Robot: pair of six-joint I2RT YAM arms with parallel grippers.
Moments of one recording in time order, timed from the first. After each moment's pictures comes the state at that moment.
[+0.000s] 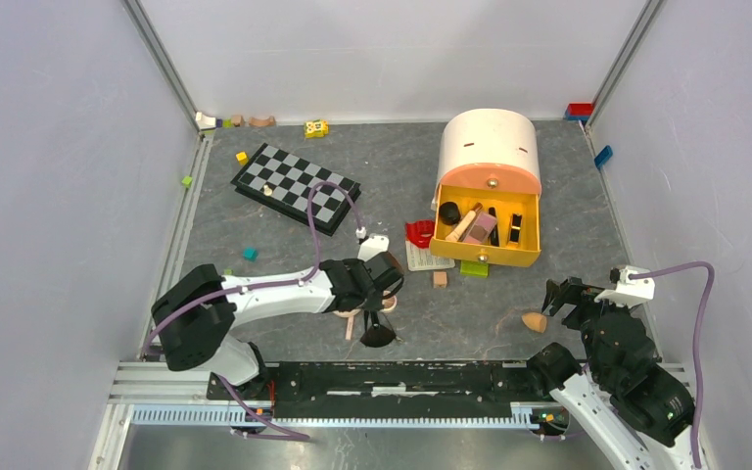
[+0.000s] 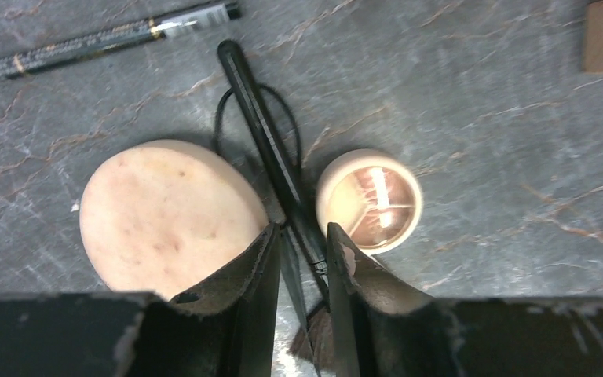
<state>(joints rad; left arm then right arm) -1.06 1.51 0.87 -0.47 -0.39 -0.77 0.58 0.03 0.71 -1.02 0.66 0.39</state>
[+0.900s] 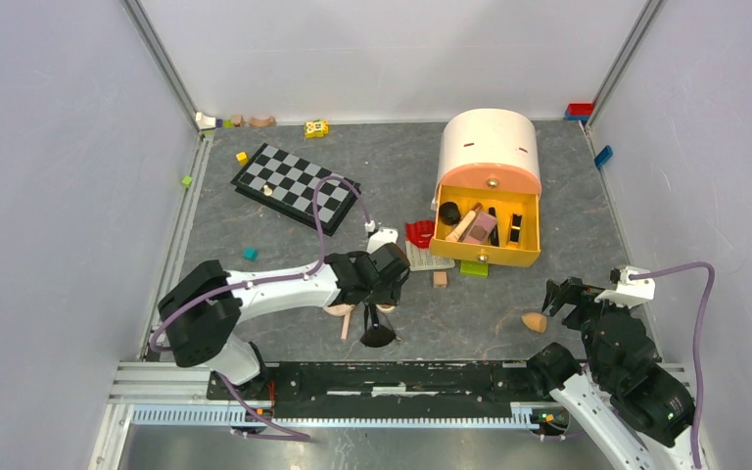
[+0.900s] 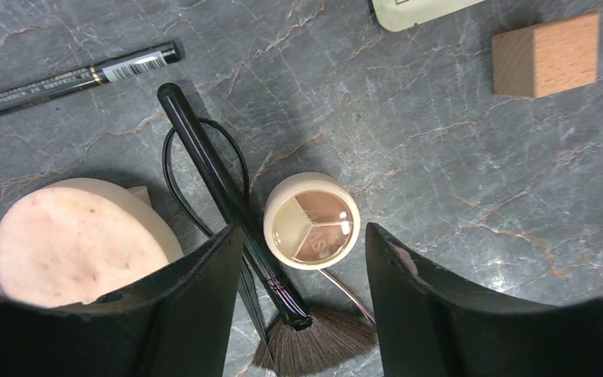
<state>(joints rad) -1.04 1.53 0.92 -0.43 -0.33 -0.75 0.58 0.02 0.71 -1.02 0.66 0.39</state>
